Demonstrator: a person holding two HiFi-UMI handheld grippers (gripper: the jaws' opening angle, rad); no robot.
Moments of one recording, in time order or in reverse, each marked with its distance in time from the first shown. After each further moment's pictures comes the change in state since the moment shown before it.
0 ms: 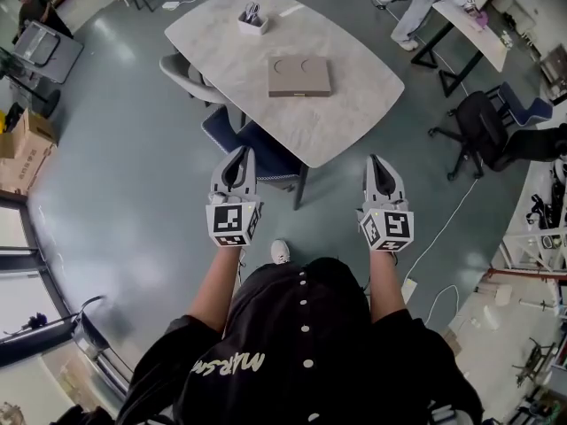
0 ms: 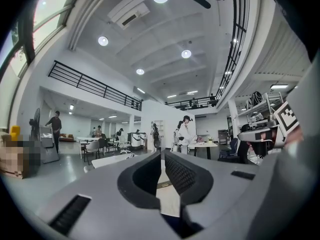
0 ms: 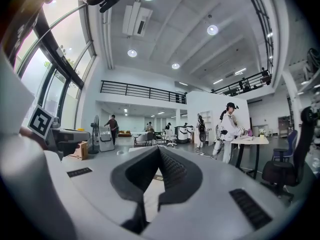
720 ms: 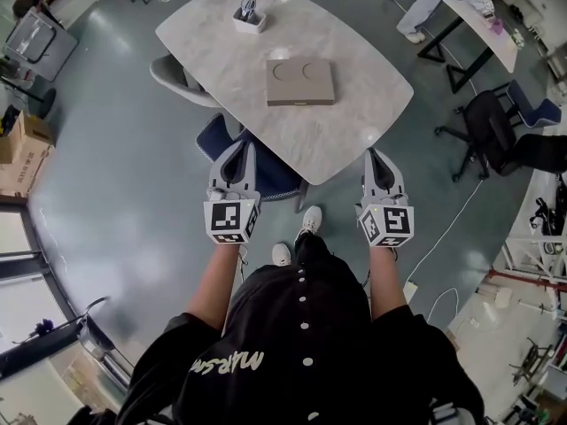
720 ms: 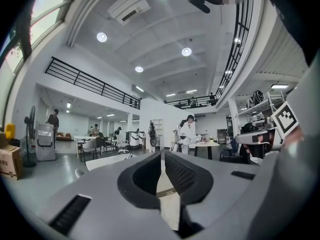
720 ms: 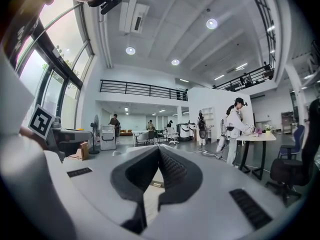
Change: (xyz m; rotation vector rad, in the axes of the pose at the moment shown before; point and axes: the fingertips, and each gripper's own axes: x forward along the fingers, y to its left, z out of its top) left arm 0.096 0.026 -0.010 -0.001 0.013 -0.020; right arm 0.099 -0.026 -0.016 0.022 0.024 0.023
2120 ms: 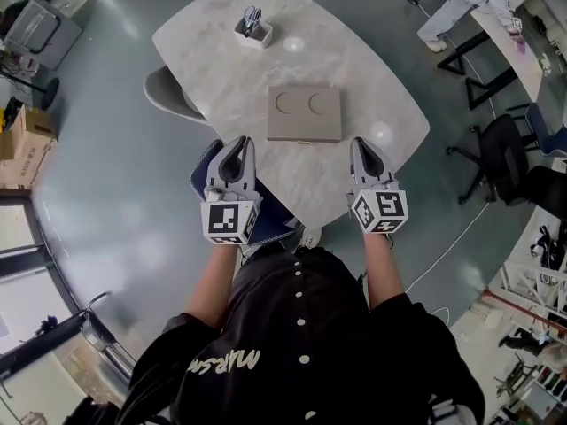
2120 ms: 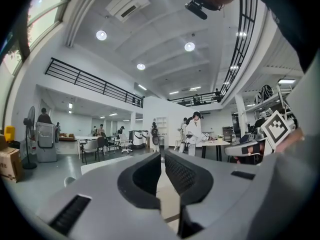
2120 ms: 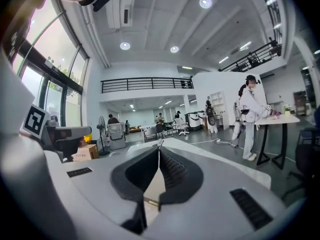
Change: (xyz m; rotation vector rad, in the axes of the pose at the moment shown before) left arm 0.158 0.049 0.012 0.009 0.012 0.046; right arm 0.201 -0.049 -0.024 0.115 0.092 0.131
